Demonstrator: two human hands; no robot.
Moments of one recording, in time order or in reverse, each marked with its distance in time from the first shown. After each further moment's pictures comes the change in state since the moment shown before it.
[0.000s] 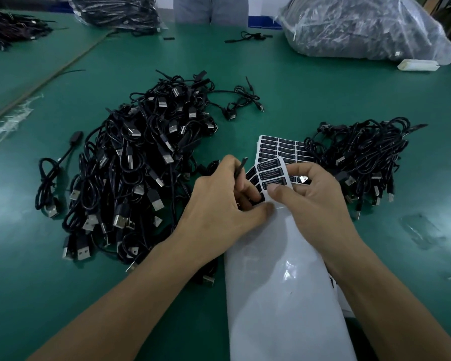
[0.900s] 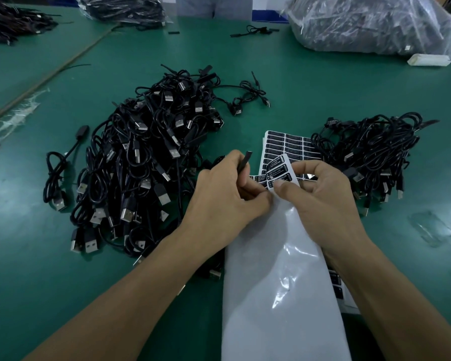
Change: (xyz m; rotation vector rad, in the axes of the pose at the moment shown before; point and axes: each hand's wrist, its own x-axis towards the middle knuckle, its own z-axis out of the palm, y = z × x) left_hand 0.003 -0.007 0.000 -0.008 0.039 0.026; right_hand -0.003 -0.001 0.004 -0.017 0.028 -0.020
